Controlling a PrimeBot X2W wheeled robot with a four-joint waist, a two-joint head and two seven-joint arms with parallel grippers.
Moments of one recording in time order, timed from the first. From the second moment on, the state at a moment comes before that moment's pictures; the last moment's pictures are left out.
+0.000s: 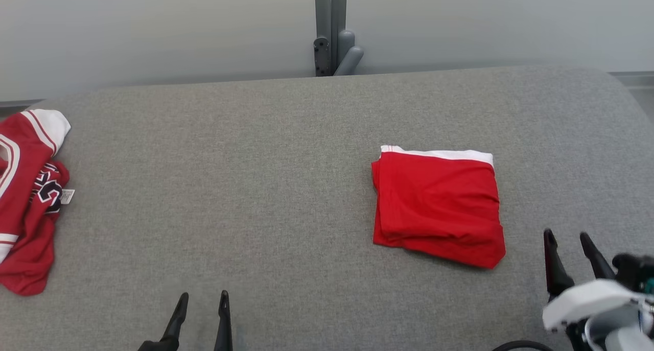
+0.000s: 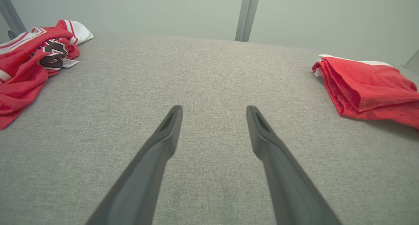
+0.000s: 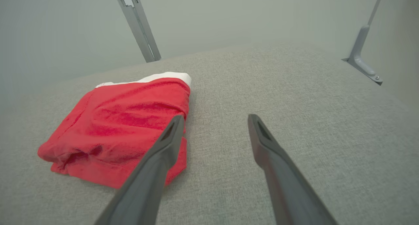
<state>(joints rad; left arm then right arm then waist) 0.17 0.05 -0.14 0.17 -0.20 -0.01 -0.26 0.01 -0.11 -0.14 0.34 0.26 0.13 -0.24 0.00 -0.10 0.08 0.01</state>
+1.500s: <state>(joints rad) -0.13 0.05 -0.23 0.17 -0.19 -0.05 -0.26 -0.82 -0.63 0.22 0.81 0.42 0.13 0.26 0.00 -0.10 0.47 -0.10</state>
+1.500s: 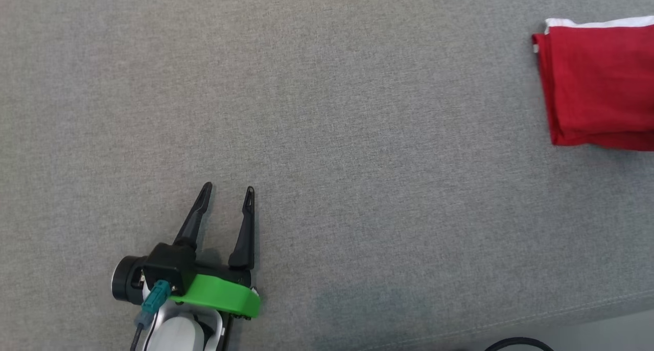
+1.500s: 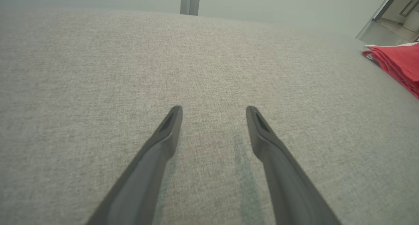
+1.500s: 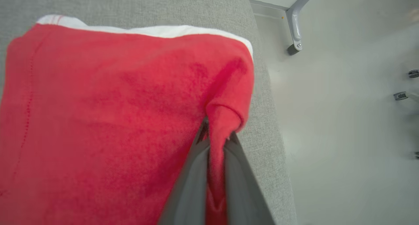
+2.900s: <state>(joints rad) 0.14 0.05 -0.11 0.13 -0.23 0.03 -0.26 -0.04 -0.28 -0.13 0.27 0.12 0.13 -0.26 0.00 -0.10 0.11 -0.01</state>
